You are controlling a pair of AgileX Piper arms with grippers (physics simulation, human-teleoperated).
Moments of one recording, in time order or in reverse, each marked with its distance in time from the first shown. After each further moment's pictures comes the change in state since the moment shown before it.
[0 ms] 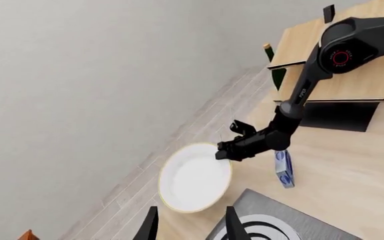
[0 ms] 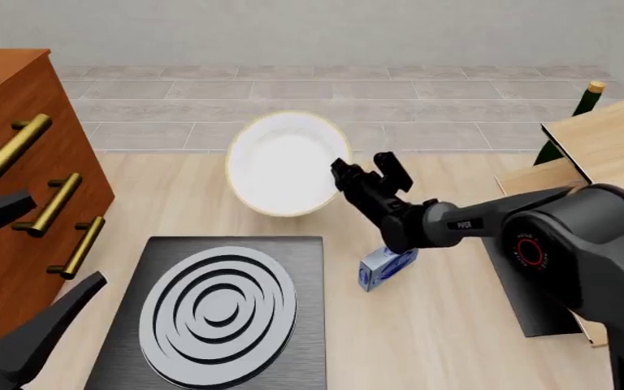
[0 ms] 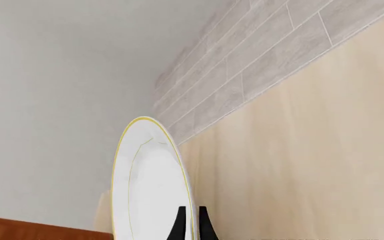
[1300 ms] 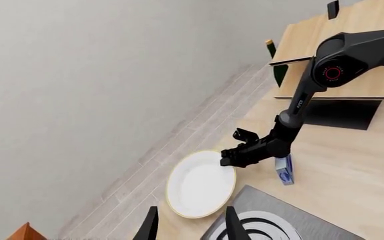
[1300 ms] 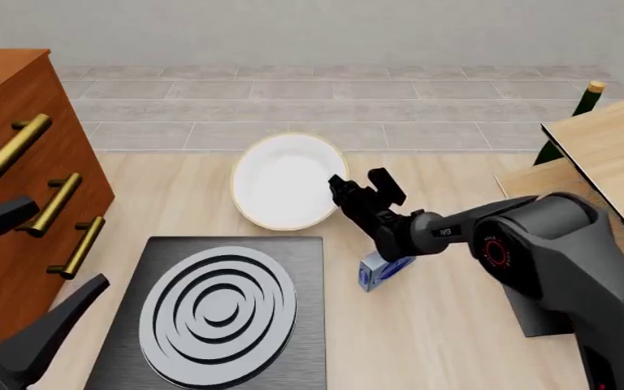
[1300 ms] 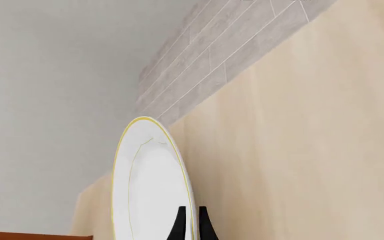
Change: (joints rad) left arm 0.016 -0.005 0.020 -0.004 -0.016; right arm -0.007 0.134 -0.081 0.015 0.005
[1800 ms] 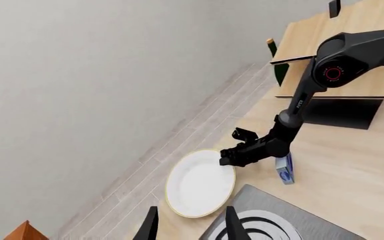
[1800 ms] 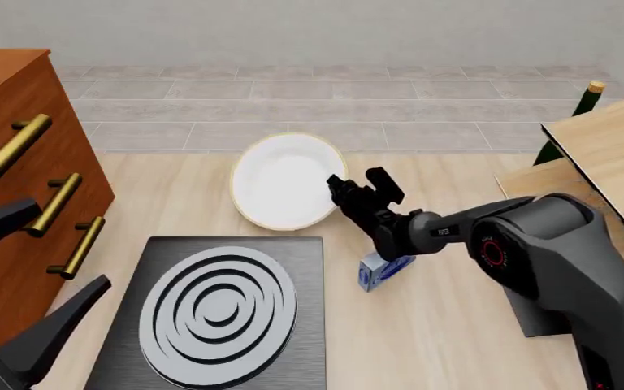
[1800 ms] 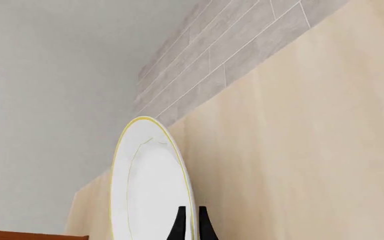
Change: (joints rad) left arm 0.005 -0.002 0.012 -0.010 -0.003; right arm 0.001 0.012 -0.022 0.006 -0.028
